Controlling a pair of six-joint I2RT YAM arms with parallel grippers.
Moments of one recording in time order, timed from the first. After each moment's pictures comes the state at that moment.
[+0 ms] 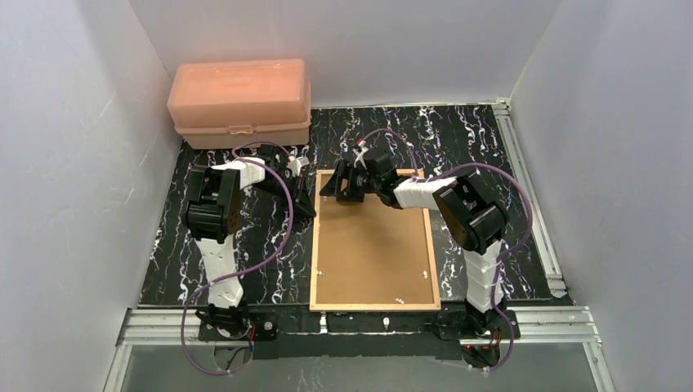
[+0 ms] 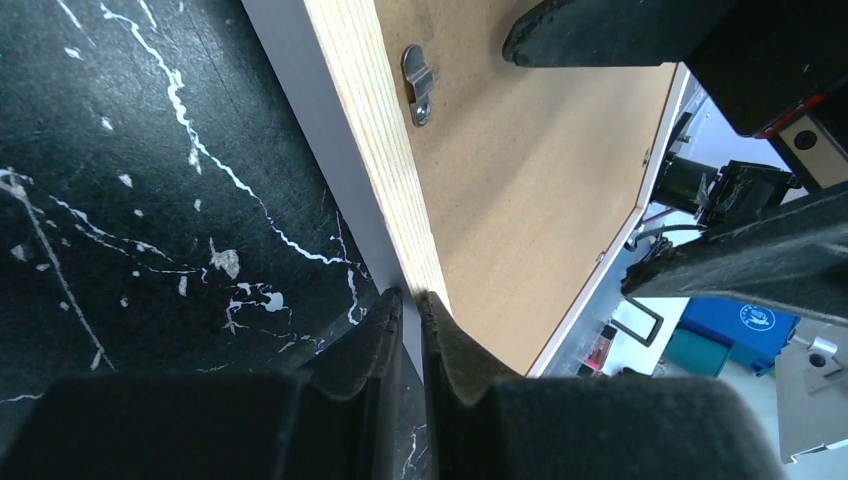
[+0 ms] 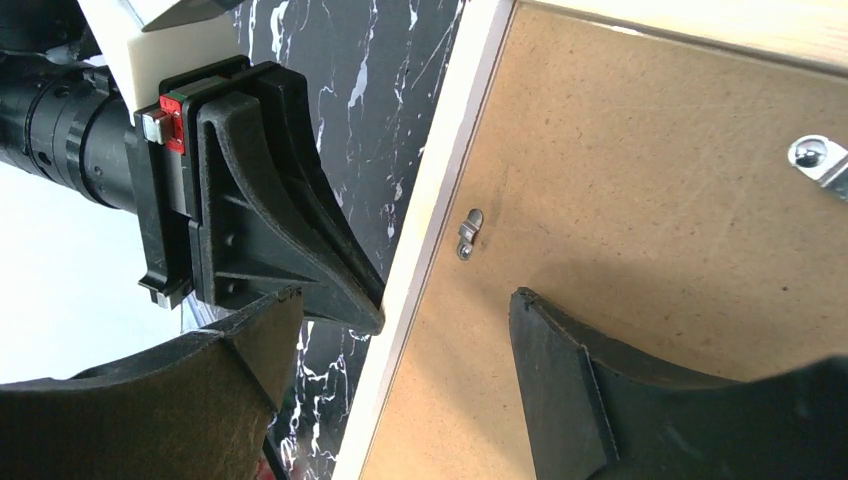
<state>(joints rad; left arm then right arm) -0.16 2.04 1.26 -0.66 0.86 0.01 0.66 2.02 1.17 0.32 -0.44 0.80</state>
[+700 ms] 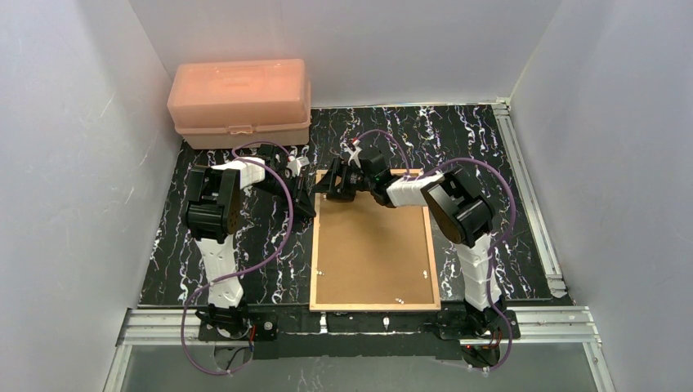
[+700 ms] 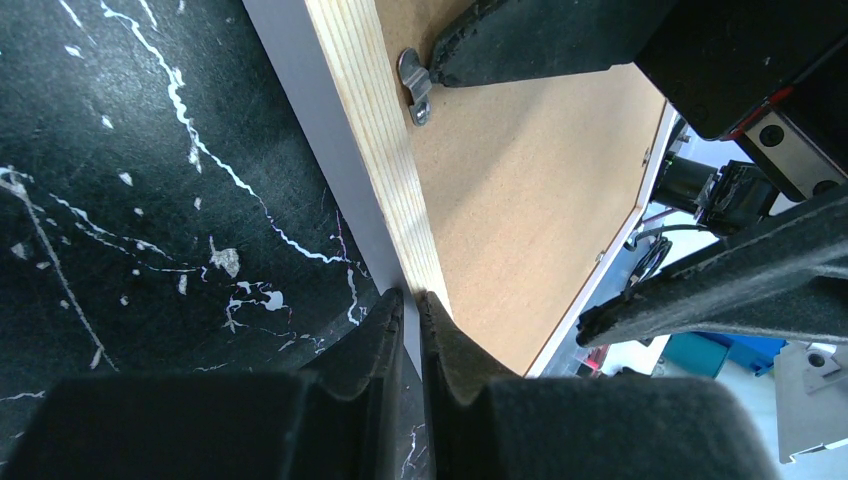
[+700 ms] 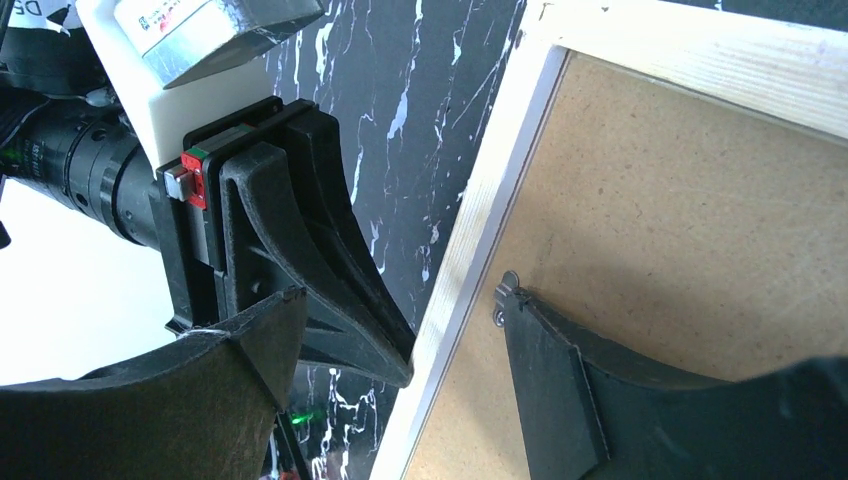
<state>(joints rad) -0.16 2.04 1.27 -0.66 0.86 0.01 0.67 2.13 1.24 0.44 -0.50 0.90</state>
